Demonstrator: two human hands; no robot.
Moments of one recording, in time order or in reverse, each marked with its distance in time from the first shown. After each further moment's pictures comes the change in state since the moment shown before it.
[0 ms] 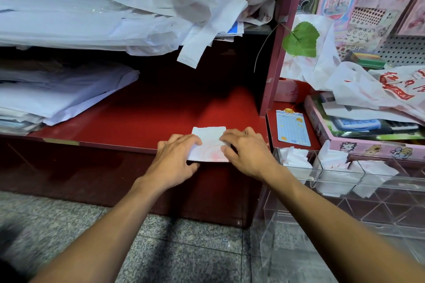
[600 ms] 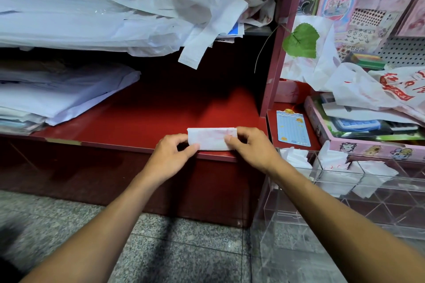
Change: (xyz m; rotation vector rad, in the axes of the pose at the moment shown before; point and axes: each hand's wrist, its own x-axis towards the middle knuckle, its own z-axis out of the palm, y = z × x) left_hand 0.007 -0.014 -0.001 -0.569 0.120 -0.117; right_hand 0.001 0.012 -0.004 0.544 0.147 0.131
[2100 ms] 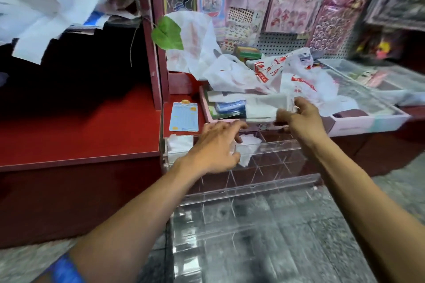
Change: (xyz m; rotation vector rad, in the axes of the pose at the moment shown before) left_hand -0.015 0.226 0.221 0.282 -0.470 0.572; right_hand -0.144 0.093 -0.262 0.260 0.622 0.432
